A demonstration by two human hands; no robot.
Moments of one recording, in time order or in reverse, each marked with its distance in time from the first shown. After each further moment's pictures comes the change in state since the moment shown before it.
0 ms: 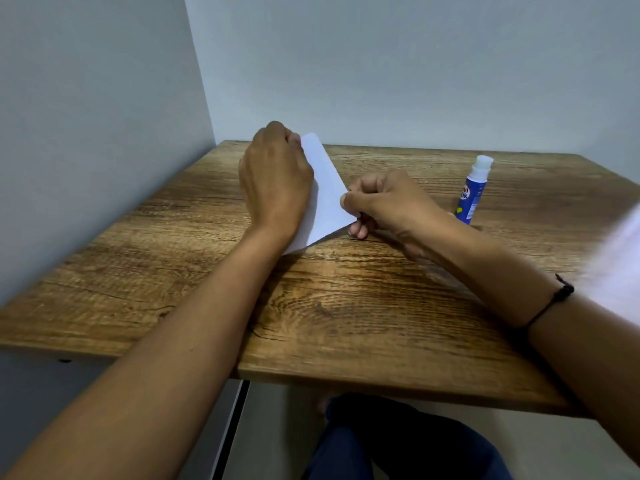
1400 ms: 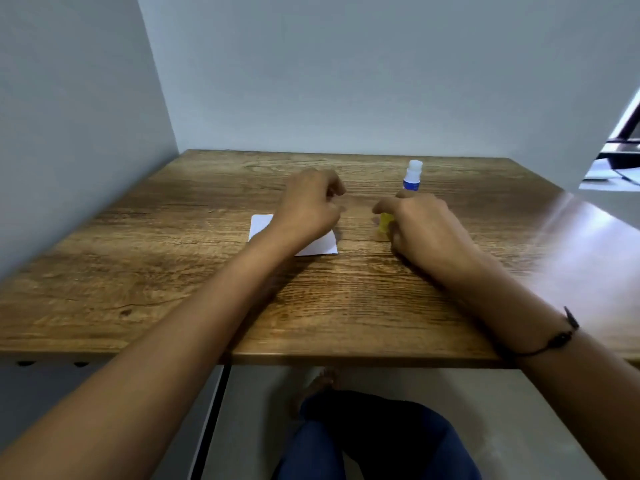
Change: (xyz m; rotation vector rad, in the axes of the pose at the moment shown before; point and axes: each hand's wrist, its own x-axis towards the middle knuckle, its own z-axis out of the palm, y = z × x) left_hand -0.030 0.056 0.006 -0.122 -0.662 0.146; right_hand -0.070 -0.001 -0.059 -1.219 0.196 -0.151
